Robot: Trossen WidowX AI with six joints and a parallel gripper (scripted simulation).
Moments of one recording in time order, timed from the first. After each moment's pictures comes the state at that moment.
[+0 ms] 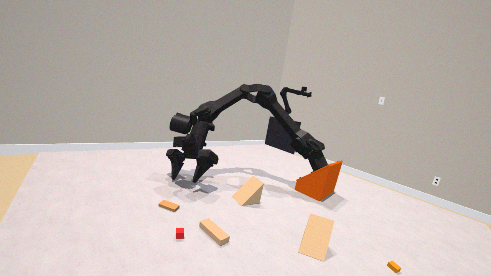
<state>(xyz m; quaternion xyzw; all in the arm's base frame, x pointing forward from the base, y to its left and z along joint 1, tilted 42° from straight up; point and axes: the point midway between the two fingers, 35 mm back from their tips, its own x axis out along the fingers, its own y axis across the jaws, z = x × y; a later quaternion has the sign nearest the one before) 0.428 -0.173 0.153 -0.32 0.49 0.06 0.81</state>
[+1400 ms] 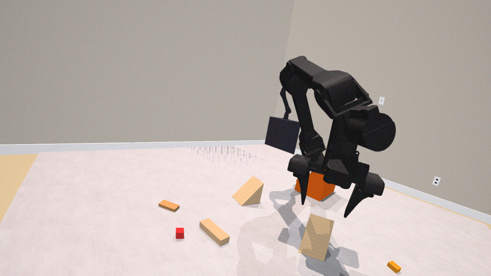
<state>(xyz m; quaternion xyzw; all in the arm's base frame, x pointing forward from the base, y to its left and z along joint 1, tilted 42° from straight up) 0.290 0.170 -0.063 -0.41 0.66 -0.09 0.62</state>
